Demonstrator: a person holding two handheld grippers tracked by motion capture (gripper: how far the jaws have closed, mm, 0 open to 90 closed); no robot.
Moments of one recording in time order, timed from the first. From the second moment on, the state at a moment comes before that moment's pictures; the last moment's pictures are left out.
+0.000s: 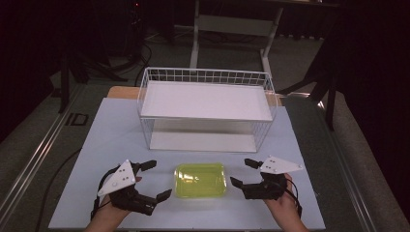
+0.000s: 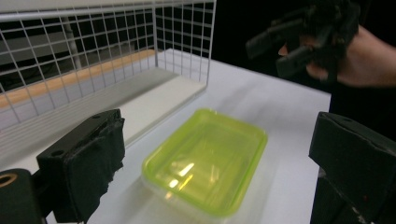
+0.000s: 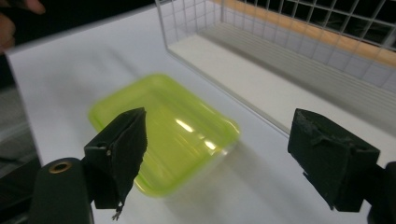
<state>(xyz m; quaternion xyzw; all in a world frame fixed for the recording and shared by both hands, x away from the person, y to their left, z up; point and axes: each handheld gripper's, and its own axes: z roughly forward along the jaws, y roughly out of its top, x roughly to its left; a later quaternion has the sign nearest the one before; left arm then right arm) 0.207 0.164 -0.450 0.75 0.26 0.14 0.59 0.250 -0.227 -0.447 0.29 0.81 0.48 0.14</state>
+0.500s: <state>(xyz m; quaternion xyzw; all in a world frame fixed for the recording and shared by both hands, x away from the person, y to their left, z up) 0.230 0.139 -0.456 0.77 0.34 0.08 0.53 0.265 -0.206 -0.452 0.34 0.82 0.44 0.12</state>
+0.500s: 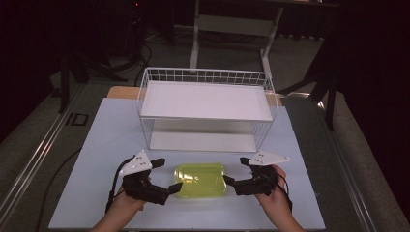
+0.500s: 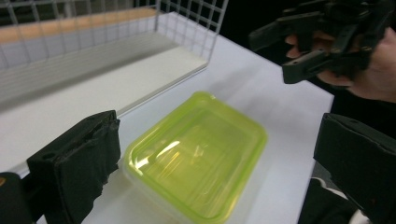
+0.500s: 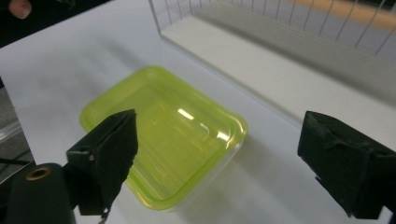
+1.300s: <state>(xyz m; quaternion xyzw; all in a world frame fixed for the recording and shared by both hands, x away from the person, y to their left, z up) 0.261 0.135 -0.511 0.74 0.48 -0.03 0.47 0.291 -0.204 -0.500 0.47 0.79 0.40 -0.03</state>
